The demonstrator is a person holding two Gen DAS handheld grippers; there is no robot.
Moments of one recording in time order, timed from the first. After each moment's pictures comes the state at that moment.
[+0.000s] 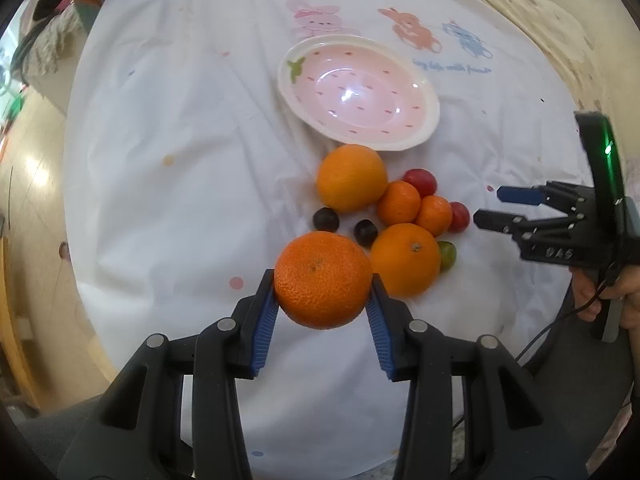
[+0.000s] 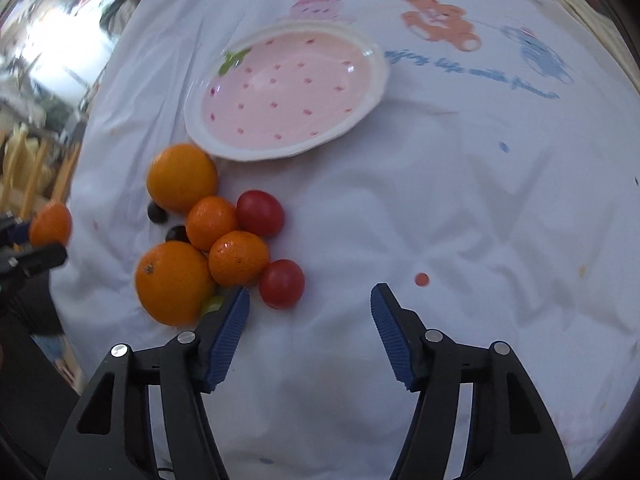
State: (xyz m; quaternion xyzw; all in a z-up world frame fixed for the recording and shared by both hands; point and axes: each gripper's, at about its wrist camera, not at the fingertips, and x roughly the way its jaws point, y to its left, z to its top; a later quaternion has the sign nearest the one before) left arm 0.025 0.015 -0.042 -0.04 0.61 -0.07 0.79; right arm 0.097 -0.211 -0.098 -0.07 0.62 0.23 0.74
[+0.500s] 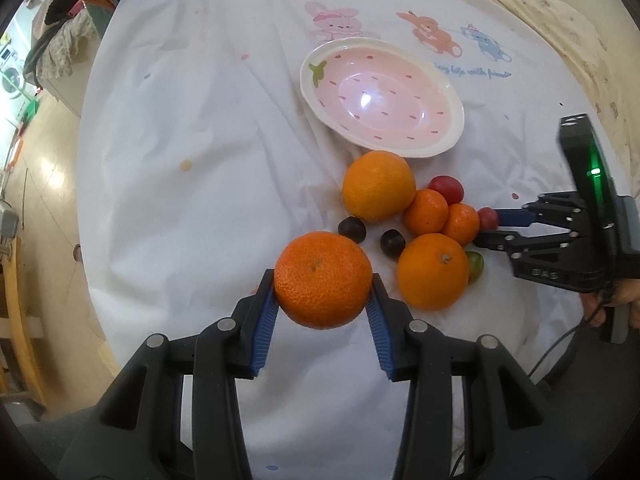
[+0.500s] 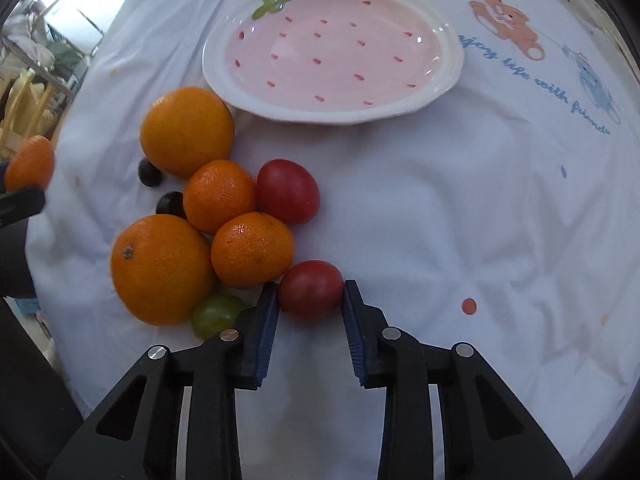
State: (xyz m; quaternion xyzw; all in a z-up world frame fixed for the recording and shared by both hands) left arm 0.032 0.017 -0.053 -0.02 0.60 -0.04 0.80; right arm 0.106 -0.182 -0.126 -0.12 0.64 0.27 0.71
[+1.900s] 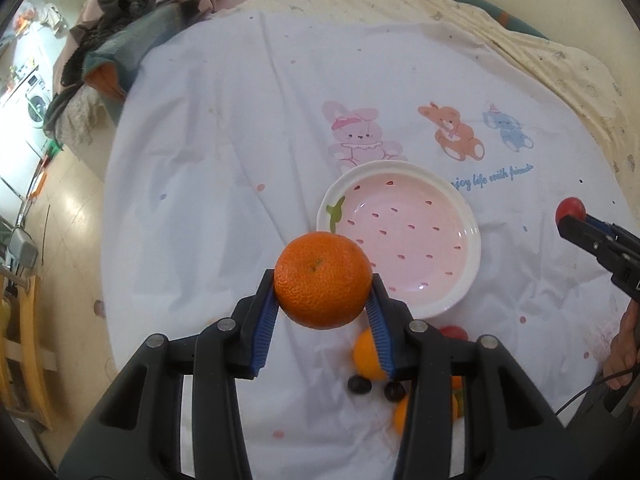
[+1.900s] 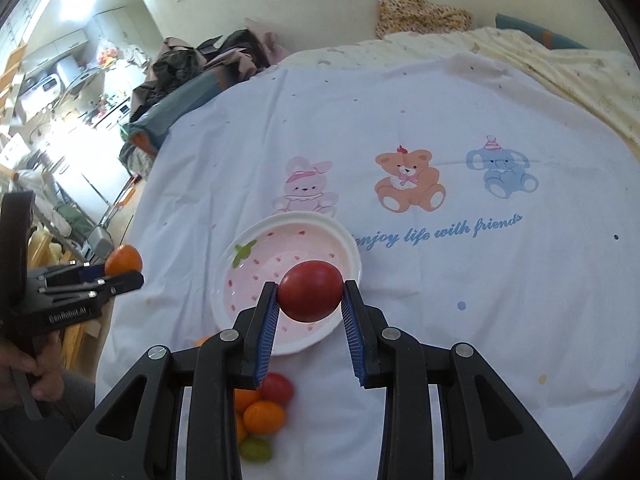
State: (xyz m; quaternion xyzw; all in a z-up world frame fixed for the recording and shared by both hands) left arm 0.134 0.011 -0.008 -0.01 0.51 0.00 0.86; right arm 0.155 -0.241 -0.008 0.06 0.44 0.23 0.87
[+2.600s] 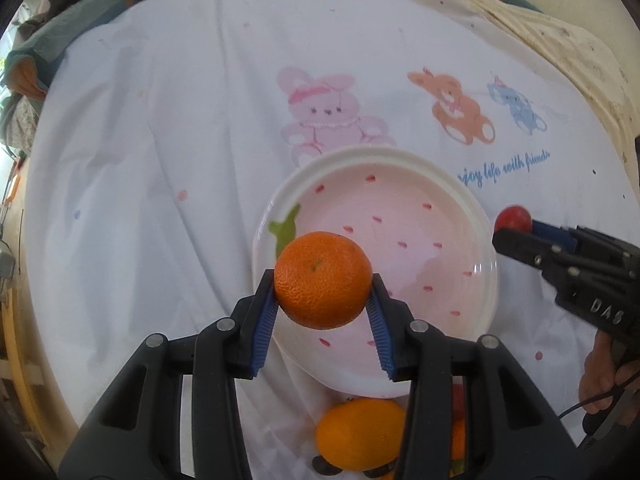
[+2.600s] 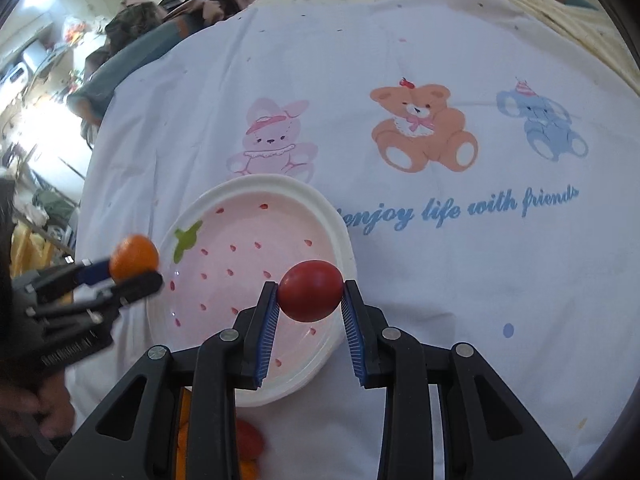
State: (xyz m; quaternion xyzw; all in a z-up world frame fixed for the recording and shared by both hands) left arm 0.202 -0.022 -0.080 -0.01 0.55 -0.04 0.83; right arm 0.229 -0.211 -0.091 0.05 0.53 0.21 0.82
